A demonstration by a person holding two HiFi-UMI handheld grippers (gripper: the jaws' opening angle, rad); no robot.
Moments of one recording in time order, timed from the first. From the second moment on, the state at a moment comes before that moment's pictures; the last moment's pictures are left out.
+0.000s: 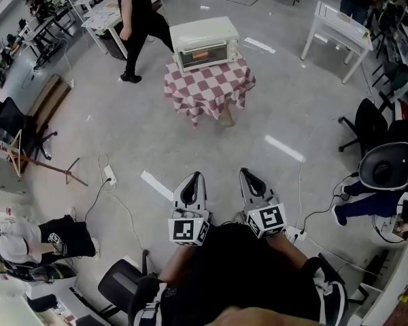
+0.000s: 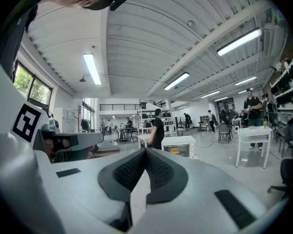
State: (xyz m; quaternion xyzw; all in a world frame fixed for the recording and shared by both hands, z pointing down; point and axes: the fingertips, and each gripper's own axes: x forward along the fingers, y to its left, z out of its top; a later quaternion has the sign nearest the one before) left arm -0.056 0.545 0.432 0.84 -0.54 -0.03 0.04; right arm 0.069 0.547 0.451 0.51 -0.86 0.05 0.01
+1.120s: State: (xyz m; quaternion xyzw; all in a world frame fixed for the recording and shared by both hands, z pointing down) left arm -0.001 0.467 0.474 0.84 -0.54 -0.02 0.06; right arm 0.123 0.465 0.481 0.50 -0.86 0.04 0.02
